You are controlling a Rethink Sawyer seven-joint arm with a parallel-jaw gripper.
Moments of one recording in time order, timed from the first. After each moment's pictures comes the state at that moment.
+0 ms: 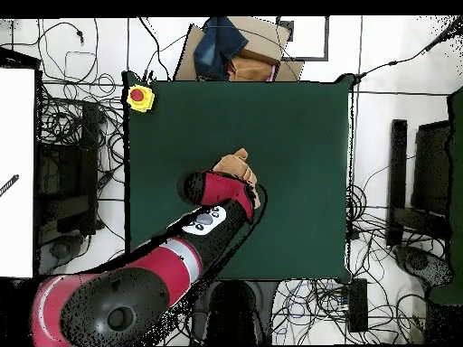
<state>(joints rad) 0.26 0.02 -0.59 1.40 0.45 0.35 1.60</state>
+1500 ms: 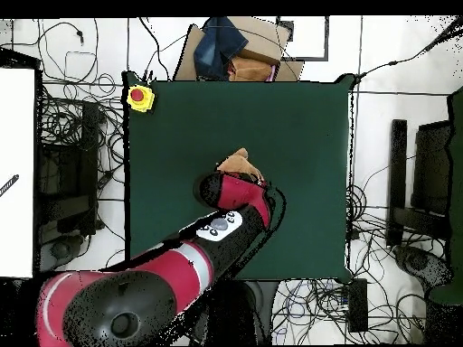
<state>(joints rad) 0.23 -0.01 -0.65 1.44 0.46 0.29 1.60</state>
